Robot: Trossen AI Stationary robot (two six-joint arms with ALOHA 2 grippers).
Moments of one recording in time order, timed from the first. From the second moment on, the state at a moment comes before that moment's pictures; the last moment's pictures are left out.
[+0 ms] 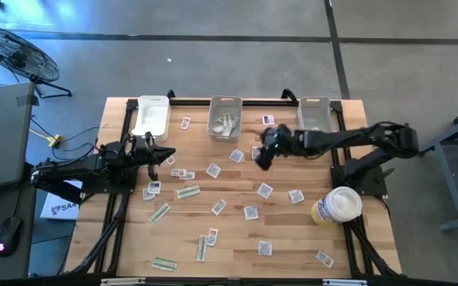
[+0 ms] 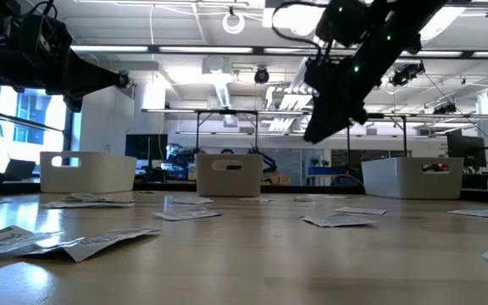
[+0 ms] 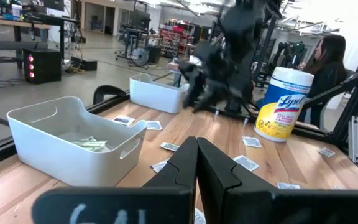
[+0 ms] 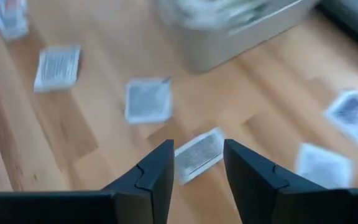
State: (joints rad) left arm 0.12 0.01 0.01 0.03 -0.14 -0.19; right arm -0.17 1.46 0.82 -0.22 0.25 0.34
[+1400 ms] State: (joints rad) left arm 0.12 0.01 0.01 0.04 -0.14 -0.19; right arm -0.02 1.59 0.85 -0.28 0.04 0.26
